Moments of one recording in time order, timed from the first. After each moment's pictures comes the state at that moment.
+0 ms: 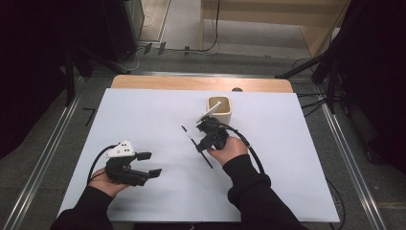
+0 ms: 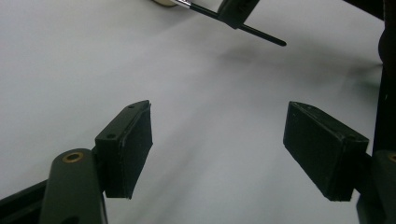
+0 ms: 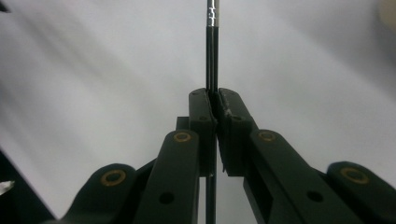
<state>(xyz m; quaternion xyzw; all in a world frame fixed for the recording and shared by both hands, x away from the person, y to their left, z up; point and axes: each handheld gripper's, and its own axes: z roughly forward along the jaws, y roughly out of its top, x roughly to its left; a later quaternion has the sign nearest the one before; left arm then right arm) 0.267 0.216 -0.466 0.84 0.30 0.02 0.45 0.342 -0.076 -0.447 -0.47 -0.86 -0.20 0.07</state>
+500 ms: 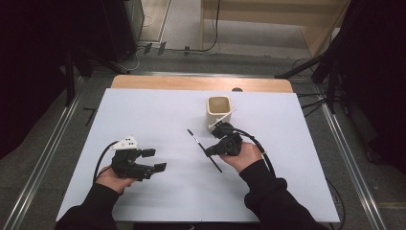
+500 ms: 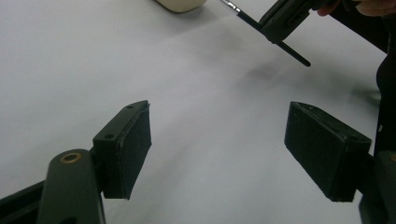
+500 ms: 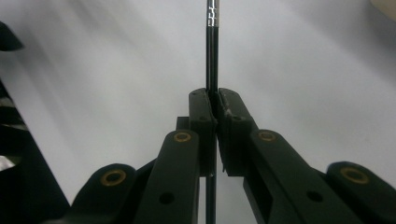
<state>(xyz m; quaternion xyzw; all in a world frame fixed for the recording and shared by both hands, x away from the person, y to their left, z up) 0.282 0.202 -0.470 0.82 0.34 0.00 0.46 0.322 -0.116 -0.450 -0.43 -0.86 -0.27 0.08</state>
